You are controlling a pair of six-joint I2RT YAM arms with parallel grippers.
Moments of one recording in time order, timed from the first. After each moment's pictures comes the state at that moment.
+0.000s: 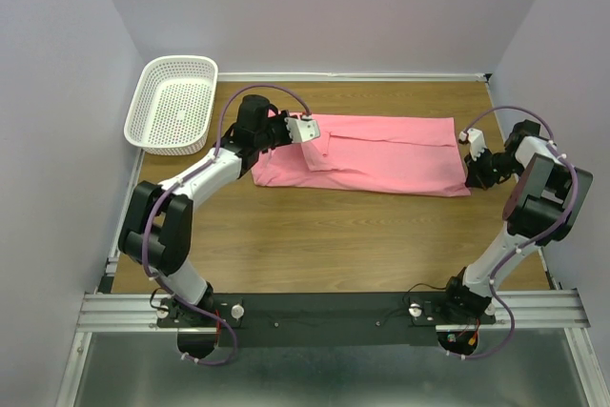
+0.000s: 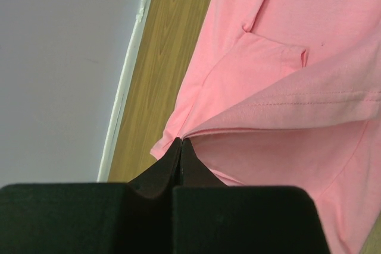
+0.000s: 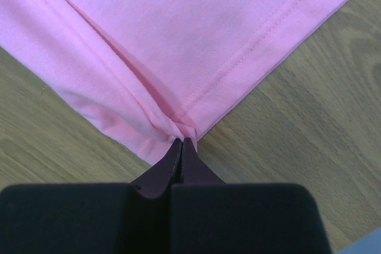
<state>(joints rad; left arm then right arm) -0.41 1.63 1.11 0.08 0.33 0.95 -0.47 1.87 1.24 -0.78 -0.54 -1.21</state>
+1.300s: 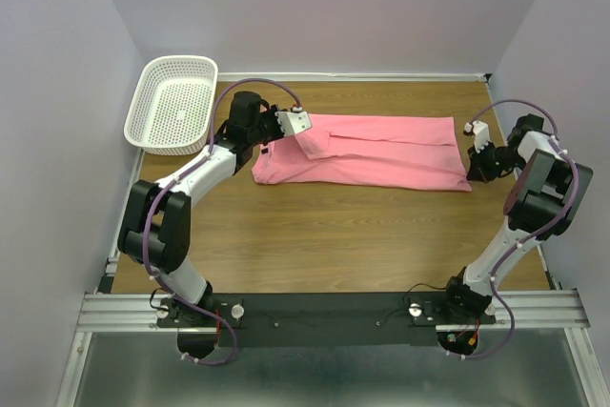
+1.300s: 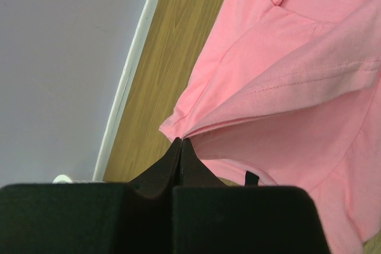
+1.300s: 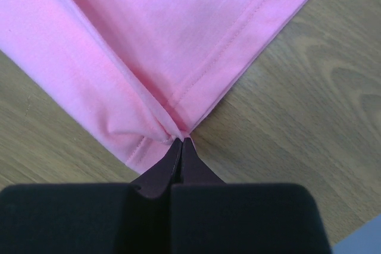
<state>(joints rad) -0.35 1.64 1.12 0.07 0.30 0.91 -0.47 1.92 1.32 -0.78 -0.55 -1.13</state>
